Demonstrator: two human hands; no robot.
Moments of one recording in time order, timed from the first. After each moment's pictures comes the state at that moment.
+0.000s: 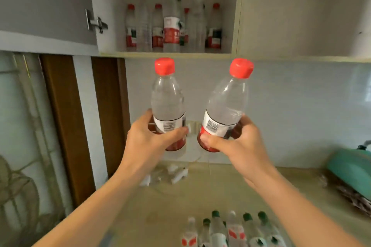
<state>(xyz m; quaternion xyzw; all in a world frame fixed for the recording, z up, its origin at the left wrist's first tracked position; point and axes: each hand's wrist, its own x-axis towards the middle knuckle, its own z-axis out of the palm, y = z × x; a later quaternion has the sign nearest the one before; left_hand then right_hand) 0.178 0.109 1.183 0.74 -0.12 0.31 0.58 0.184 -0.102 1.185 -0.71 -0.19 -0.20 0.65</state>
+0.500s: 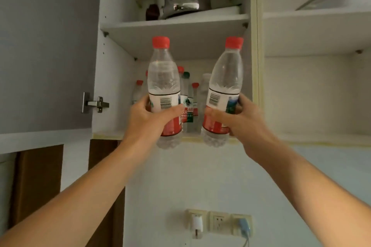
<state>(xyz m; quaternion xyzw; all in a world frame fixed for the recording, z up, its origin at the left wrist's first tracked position) 0.350 0.130 1.388 0.65 -0.16 0.40 0.62 0.378 -0.078 1.396 -0.67 -0.28 -0.26 0.64</state>
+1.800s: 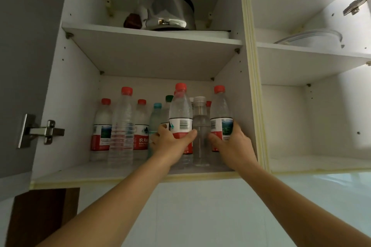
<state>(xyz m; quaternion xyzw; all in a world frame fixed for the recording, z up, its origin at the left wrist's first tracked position) 0.509 0.115 1.417 0.78 -0.12 0.29 0.55 0.479 -0.052 1.409 -0.80 0.02 -0.42 0.42</state>
